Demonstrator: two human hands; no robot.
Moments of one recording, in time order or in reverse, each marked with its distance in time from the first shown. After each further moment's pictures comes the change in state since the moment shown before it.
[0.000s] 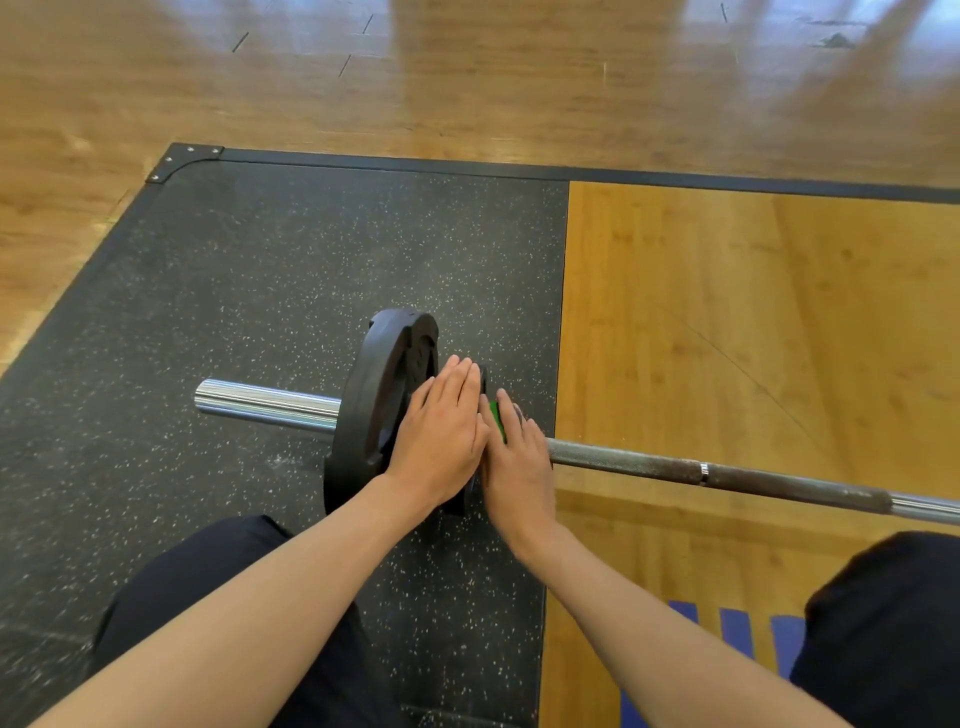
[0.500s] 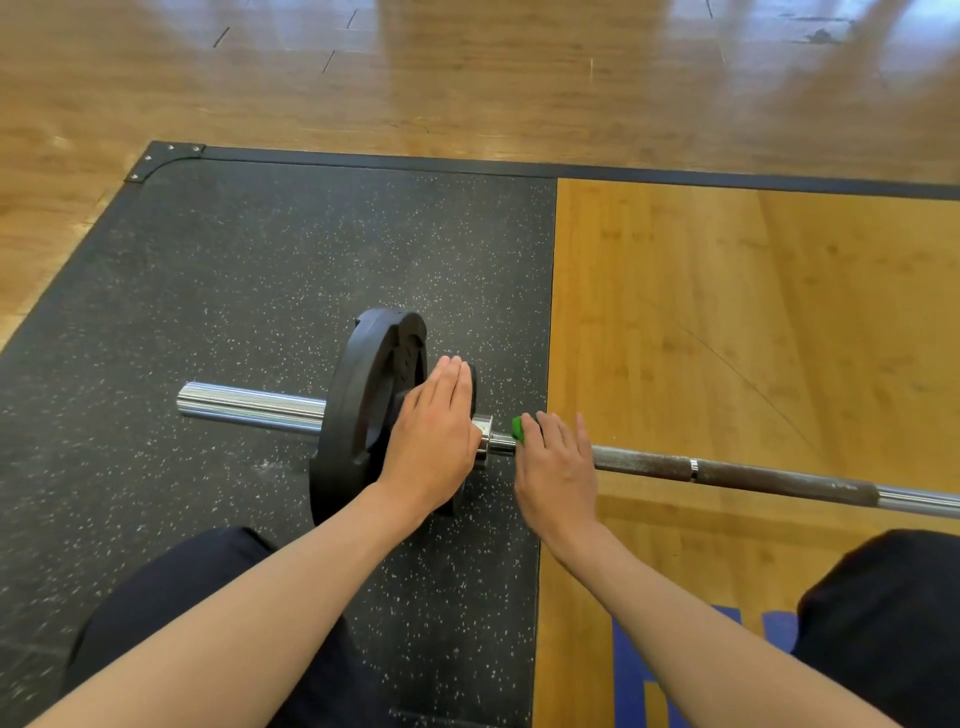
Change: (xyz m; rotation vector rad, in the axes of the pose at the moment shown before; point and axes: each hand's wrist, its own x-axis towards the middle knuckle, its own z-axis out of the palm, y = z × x) left_hand 0.000 0.007 0.002 -0.023 0.040 0.002; right_hand -0.007 0.045 -0.023 -0.241 0.051 0.033
